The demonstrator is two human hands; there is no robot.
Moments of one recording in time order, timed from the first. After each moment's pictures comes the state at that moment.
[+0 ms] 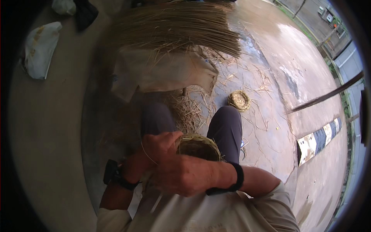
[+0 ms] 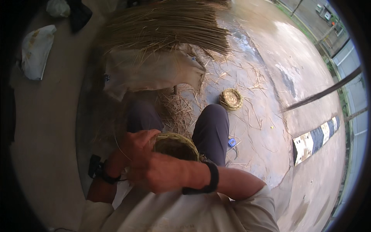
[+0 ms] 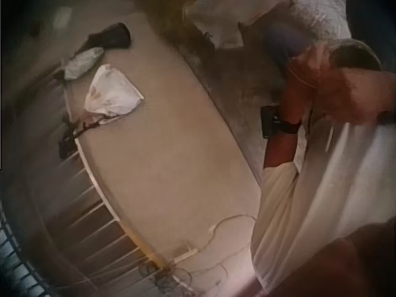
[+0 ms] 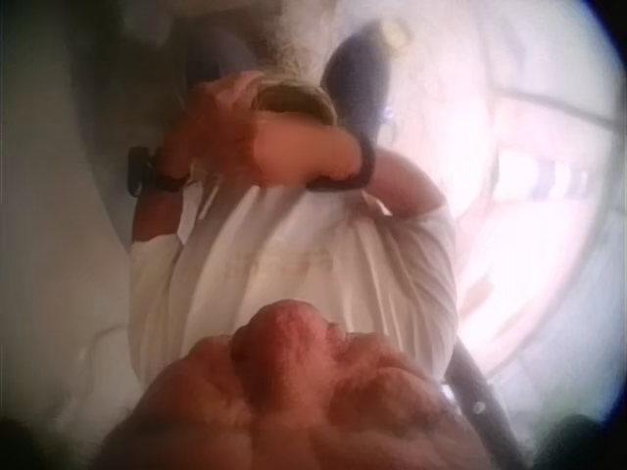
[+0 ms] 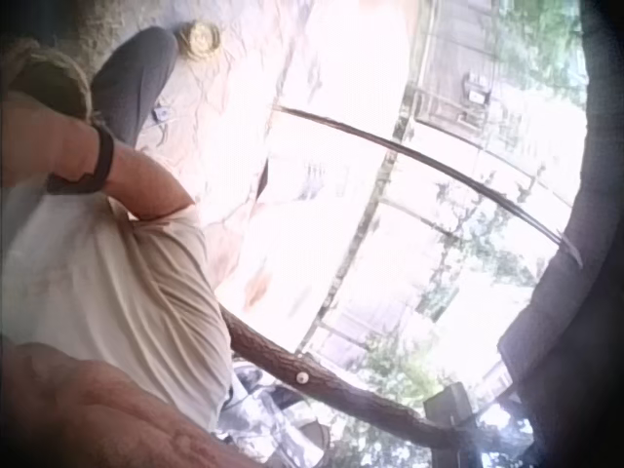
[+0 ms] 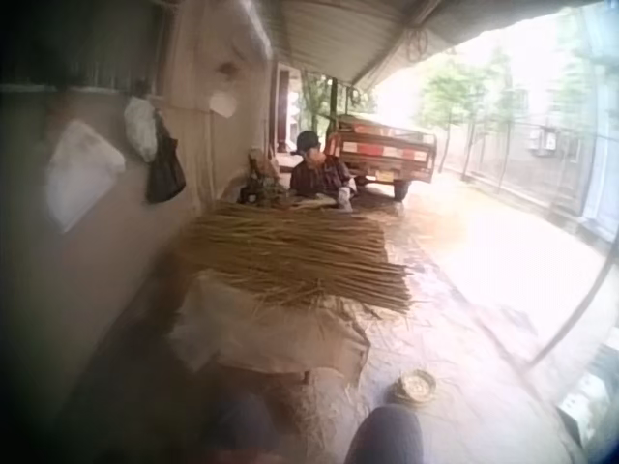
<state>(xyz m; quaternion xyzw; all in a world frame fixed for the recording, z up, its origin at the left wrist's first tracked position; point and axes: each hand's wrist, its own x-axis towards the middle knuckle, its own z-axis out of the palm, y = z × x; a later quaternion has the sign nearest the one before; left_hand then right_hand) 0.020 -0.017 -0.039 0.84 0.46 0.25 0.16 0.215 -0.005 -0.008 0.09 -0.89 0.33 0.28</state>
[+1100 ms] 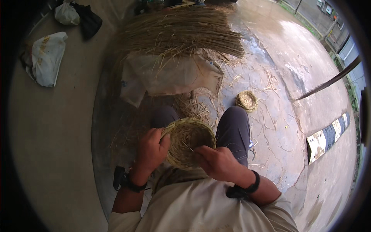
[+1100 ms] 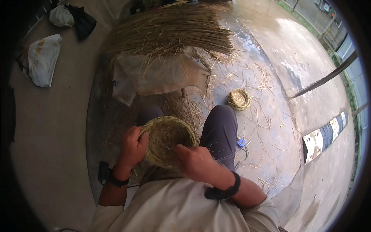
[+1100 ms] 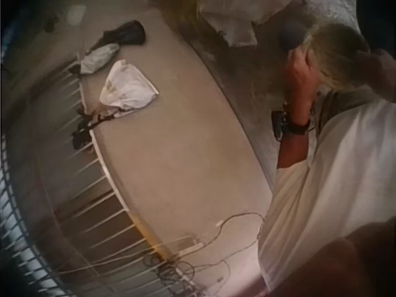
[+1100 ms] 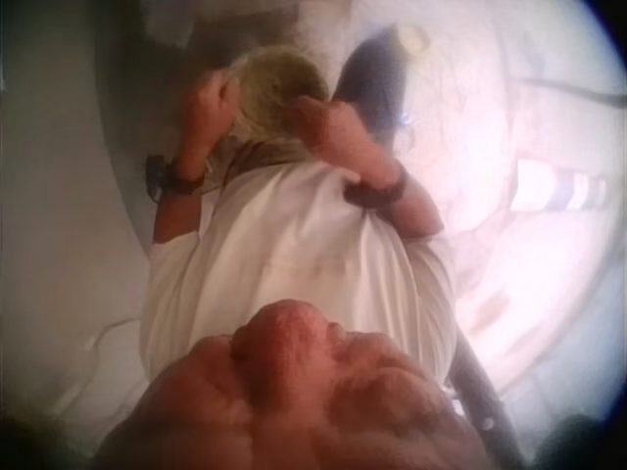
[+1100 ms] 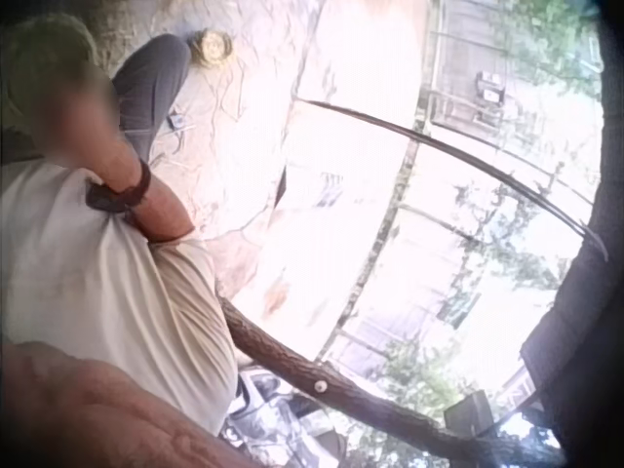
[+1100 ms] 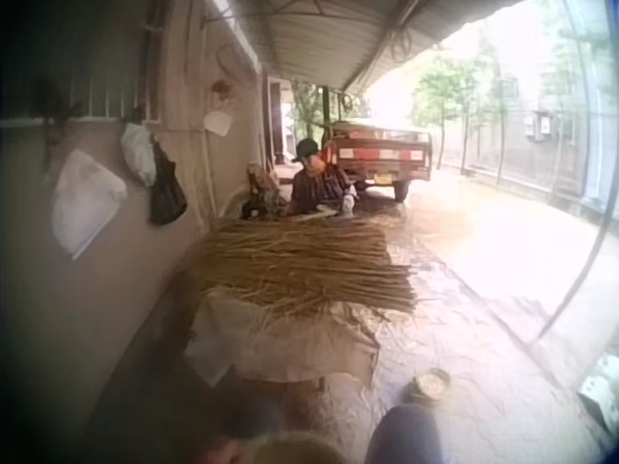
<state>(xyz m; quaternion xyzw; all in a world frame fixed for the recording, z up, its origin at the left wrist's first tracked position) 0.004 -0.034 -0.046 0.71 0.61 0.33 0.11 0.270 -0.024 -0.027 -0.34 -0.84 0.34 0.25</state>
